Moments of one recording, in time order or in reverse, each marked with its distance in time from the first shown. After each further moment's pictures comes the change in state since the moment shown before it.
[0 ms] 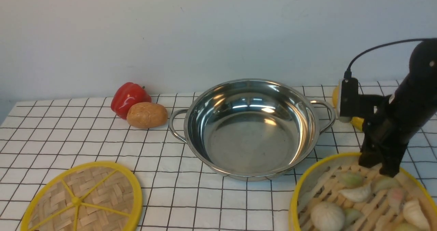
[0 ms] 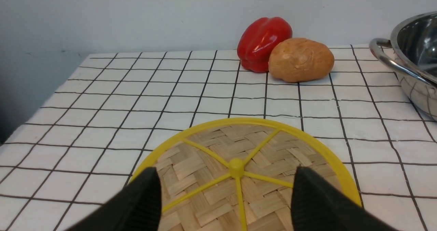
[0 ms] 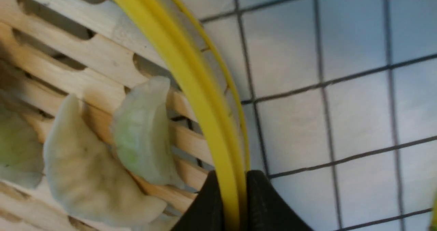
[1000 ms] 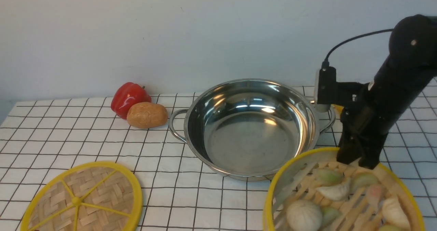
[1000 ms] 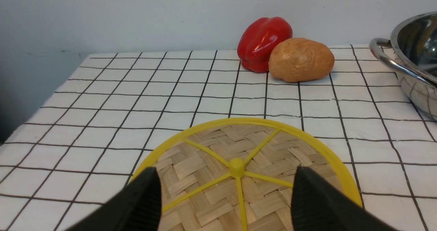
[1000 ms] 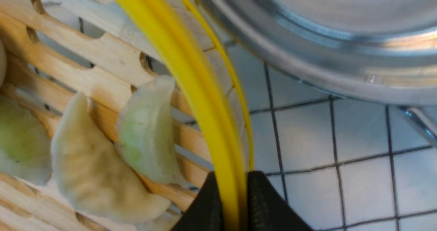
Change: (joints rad) right arm 0.121 0.000 -0.137 0.055 0.152 0.069; left arm 0.000 0.000 0.000 0.000 0.000 0.000
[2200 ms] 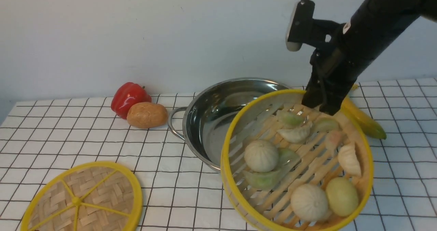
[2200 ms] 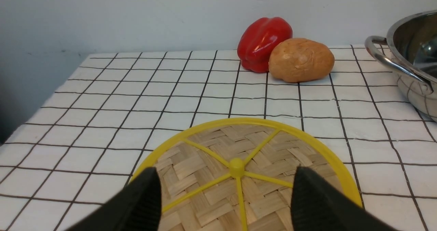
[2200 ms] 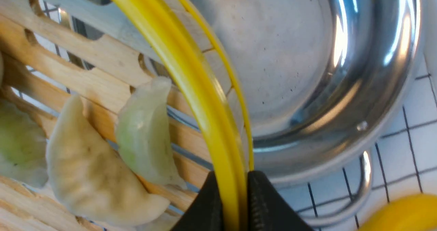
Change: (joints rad) right arm 0.070 0.061 -0.309 -0.011 0.017 0.139; left arm 0.000 0.000 0.000 0.000 0.000 0.000
